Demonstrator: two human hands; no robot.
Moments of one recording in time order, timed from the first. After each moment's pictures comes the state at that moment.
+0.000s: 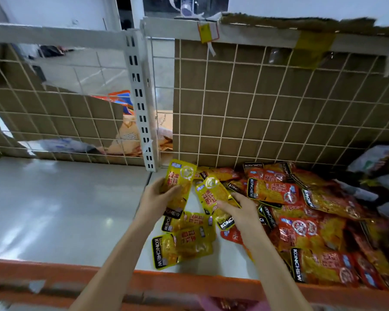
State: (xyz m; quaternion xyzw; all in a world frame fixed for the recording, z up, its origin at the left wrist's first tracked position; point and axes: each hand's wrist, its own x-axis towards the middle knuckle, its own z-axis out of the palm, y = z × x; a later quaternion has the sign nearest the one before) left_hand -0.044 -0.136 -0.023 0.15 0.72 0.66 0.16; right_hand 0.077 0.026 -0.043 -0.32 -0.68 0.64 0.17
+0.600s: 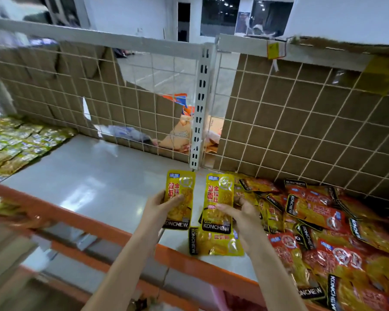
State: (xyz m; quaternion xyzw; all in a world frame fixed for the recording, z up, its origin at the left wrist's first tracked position) left_hand -0.010 -0.227 -0.018 0.03 0.65 0.75 0.14; right_hand 0.057 -0.046 -0.021 -0.21 -0.63 0.75 0.09
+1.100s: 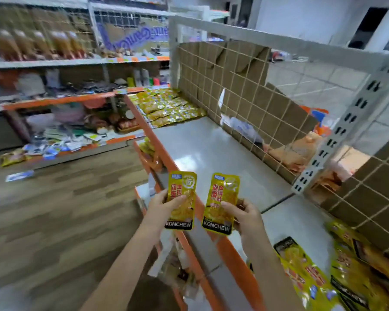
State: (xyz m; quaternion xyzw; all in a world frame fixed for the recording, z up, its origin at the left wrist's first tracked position) left_hand 0.057 -0.345 -0.042 -0.22 0.62 0.74 -0.10; right_hand -0.003 -0.162 -0.037 -0.02 -0.63 0.76 -0.17
